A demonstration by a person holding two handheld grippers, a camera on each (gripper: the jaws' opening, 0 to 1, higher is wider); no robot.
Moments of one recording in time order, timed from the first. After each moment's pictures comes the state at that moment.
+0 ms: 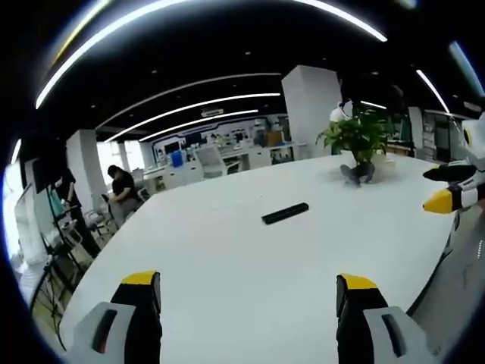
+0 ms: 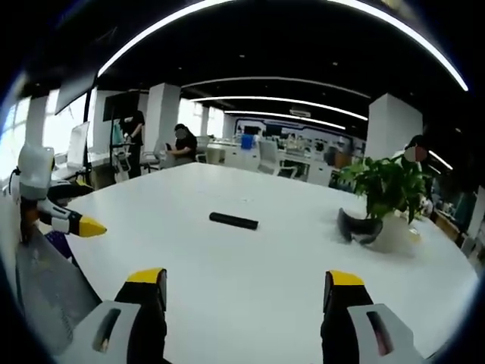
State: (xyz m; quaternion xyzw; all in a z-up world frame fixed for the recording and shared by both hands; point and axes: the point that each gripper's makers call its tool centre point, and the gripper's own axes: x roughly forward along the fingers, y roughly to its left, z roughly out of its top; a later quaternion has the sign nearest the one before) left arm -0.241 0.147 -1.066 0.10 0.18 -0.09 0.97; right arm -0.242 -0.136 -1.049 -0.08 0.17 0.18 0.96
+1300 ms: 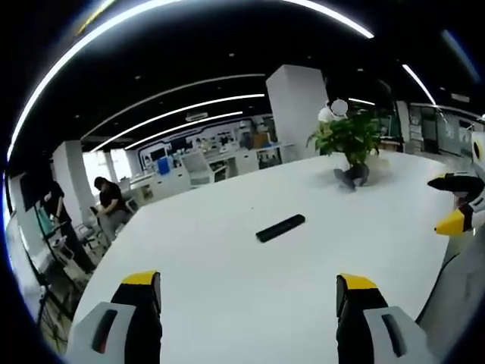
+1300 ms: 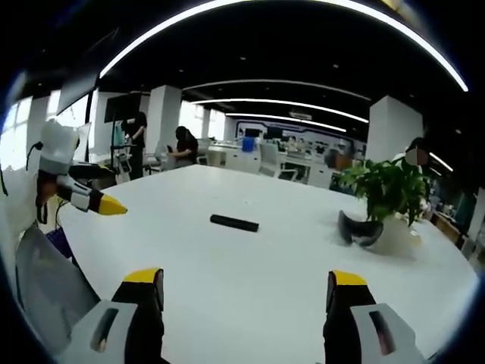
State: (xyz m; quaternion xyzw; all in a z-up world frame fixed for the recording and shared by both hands) left arm -0.184 0.133 -1.041 0.13 0.19 -0.13 0.97; right arm -0.242 -0.136 -1.048 -0.09 0.17 0.18 0.96
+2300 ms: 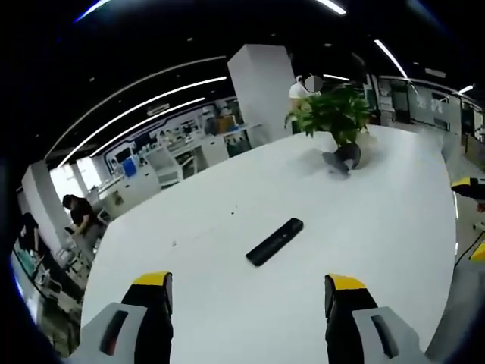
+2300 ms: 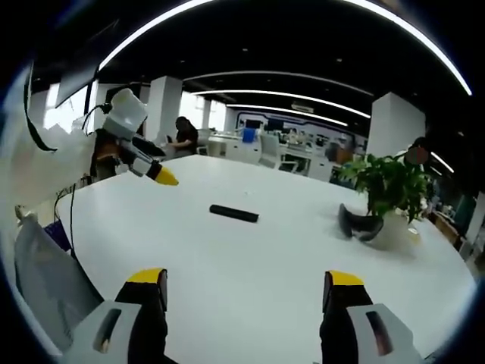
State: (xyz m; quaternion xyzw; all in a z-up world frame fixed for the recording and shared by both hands) left arm -0.067 0.094 -1.043 0.19 0.24 -0.22 0.93; right arm -0.242 -0.137 -1.059 -0.10 0.19 0.18 0.96
